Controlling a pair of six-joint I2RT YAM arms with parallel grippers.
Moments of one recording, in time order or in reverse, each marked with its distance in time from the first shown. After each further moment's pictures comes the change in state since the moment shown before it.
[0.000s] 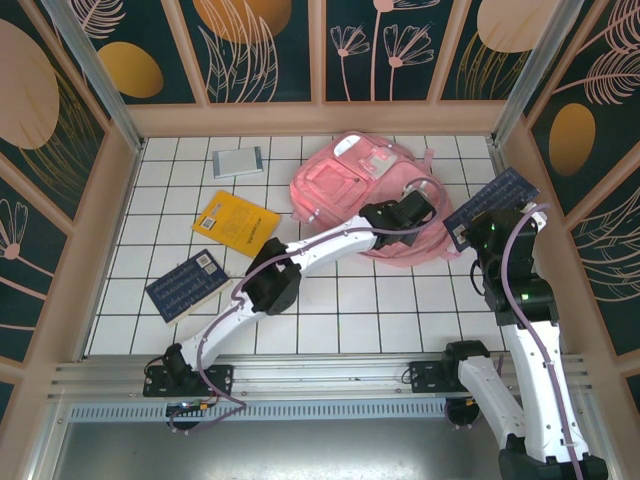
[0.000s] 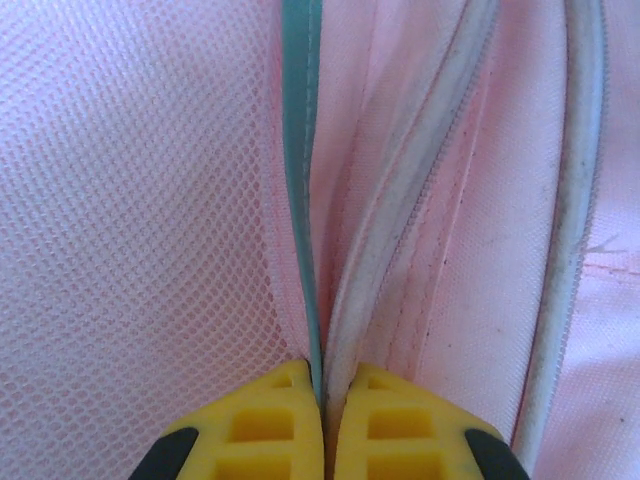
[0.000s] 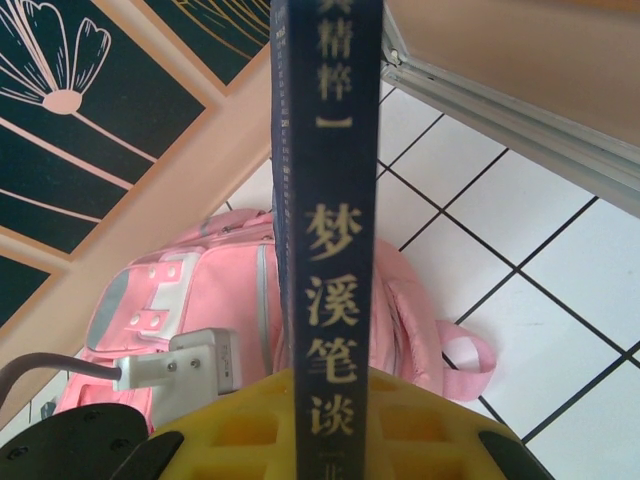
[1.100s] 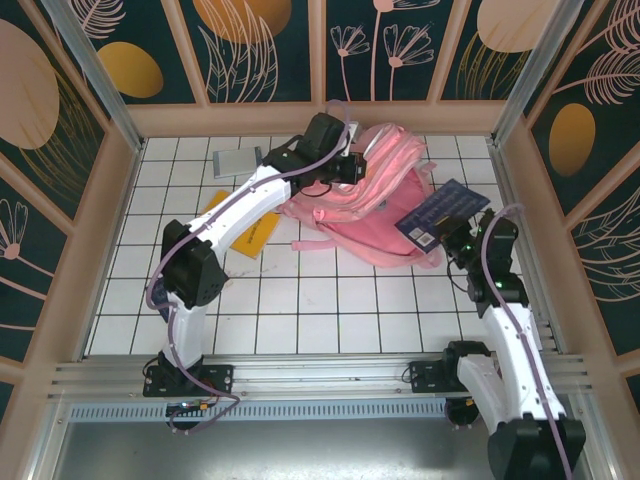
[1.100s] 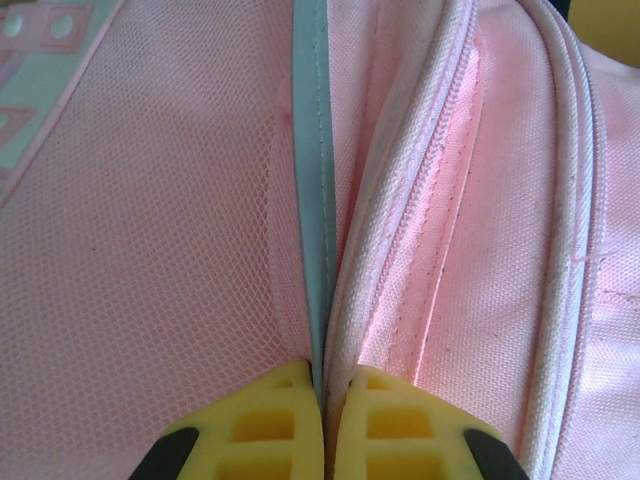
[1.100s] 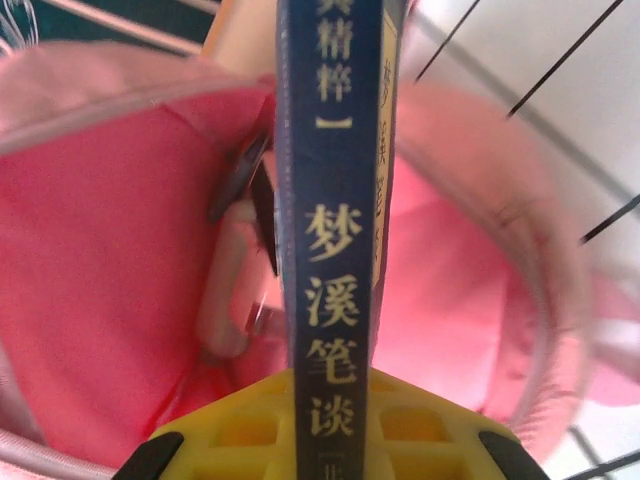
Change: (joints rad) left arm 0.322 -0.548 -0.413 0.113 0.518 -0.099; right arm -0.116 0.103 -0.341 0.451 -0.565 0.212
